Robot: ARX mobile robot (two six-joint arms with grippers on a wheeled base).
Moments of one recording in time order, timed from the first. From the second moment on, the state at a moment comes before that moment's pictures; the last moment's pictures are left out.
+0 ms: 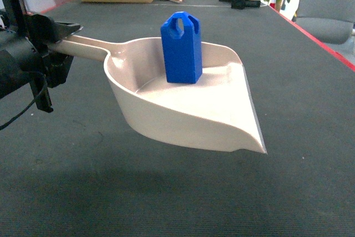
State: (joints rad) left arm -0.12 1.89 0.70 1.28 0.15 -1.41; right arm 0.00 0.66 0.15 0.51 0.00 -0.02
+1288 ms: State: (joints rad) left arm -0.13 1.89 0.70 1.28 0.15 -1.41; right arm 0.00 0.66 0.15 0.51 0.00 -0.01
